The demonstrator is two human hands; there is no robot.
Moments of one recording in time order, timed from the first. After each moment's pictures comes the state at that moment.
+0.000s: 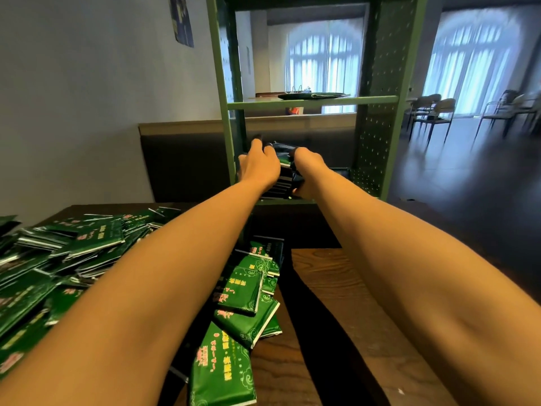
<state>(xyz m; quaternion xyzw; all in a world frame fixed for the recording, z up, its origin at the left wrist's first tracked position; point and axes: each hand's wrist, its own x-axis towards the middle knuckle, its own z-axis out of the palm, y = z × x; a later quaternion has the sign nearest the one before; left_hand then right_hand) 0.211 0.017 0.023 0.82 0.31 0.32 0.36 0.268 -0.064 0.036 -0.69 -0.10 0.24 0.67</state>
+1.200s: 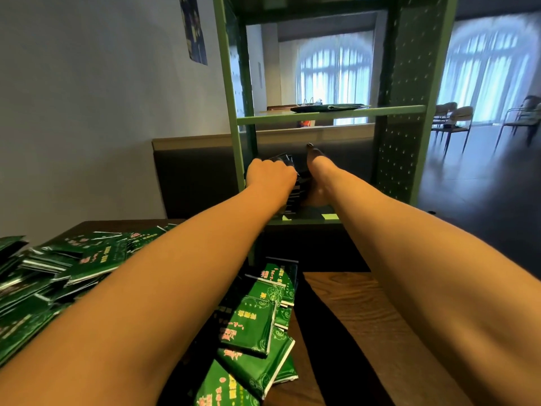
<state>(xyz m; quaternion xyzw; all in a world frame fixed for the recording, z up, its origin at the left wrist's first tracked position) 0.209 0.021 0.042 0.93 0.21 0.11 -0.29 0.299 -0.044 0.048 -0.64 -0.13 0.37 0.66</state>
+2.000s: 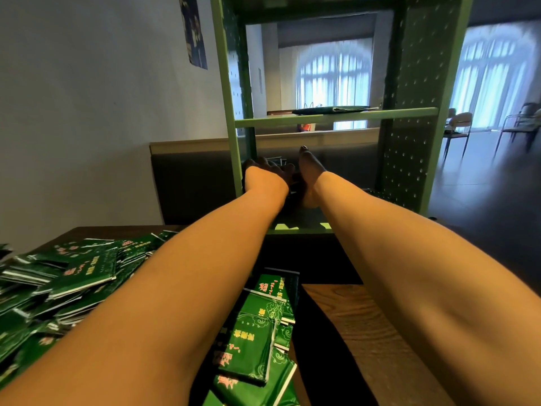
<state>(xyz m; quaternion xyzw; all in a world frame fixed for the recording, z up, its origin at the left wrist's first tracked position) 0.225 0.030 0.049 0.92 0.29 -0.01 -0.26 0.330 0.003 0.025 -0.59 -0.13 0.35 0.71</state>
